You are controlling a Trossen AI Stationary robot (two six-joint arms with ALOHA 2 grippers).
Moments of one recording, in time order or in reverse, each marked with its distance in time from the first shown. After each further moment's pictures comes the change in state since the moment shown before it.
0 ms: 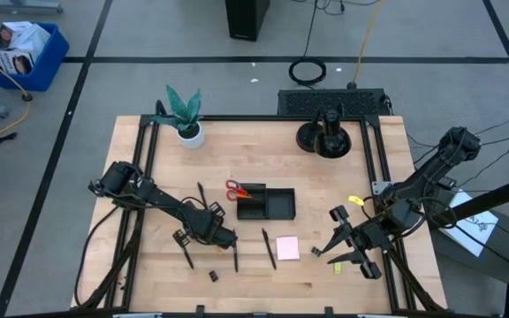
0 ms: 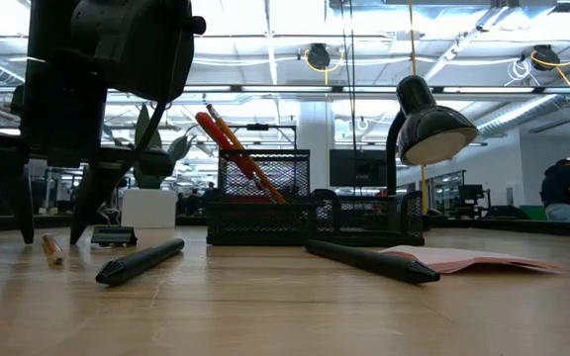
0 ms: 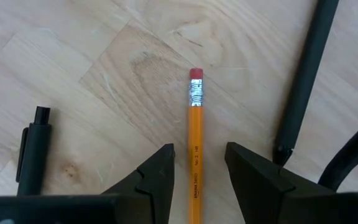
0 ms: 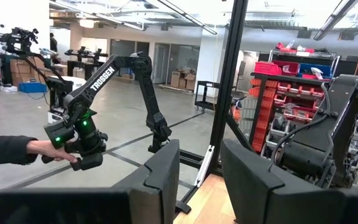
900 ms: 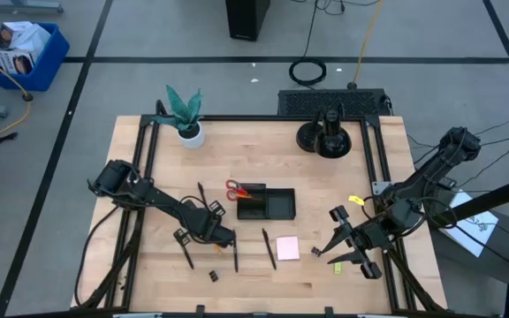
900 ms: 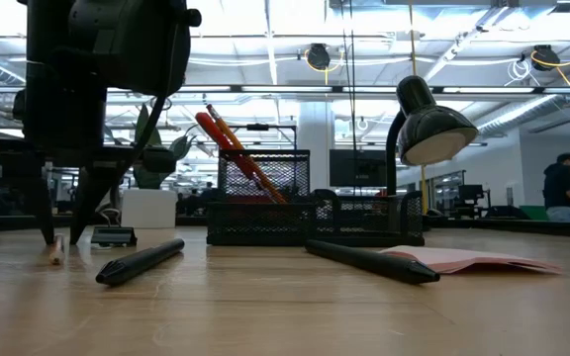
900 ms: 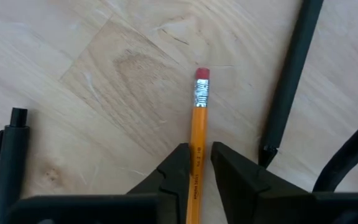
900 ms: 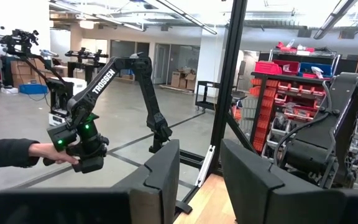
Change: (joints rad) left arm -0.006 -0.001 -0.050 0.090 -0.013 0.002; right arm 0.000 -0.001 0.000 0.000 0.000 0.007
